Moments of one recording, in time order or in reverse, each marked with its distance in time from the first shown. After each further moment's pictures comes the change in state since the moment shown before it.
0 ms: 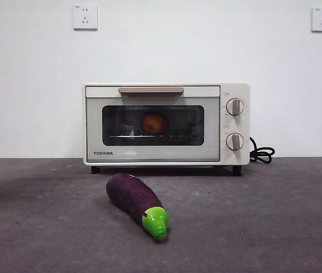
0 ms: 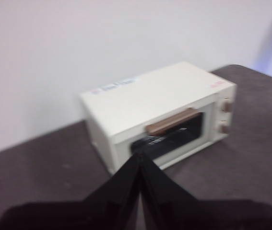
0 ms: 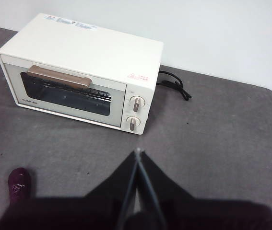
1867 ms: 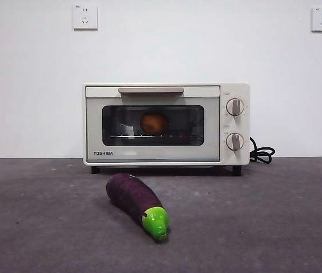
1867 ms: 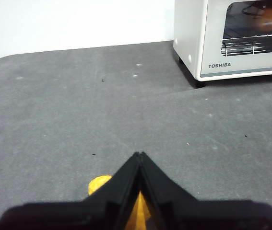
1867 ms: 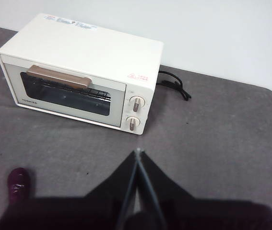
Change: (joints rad) left arm 0.024 -0.743 -1.136 0.396 -0.366 -0.135; right arm 0.000 0.000 0.000 0.000 0.005 -0.007
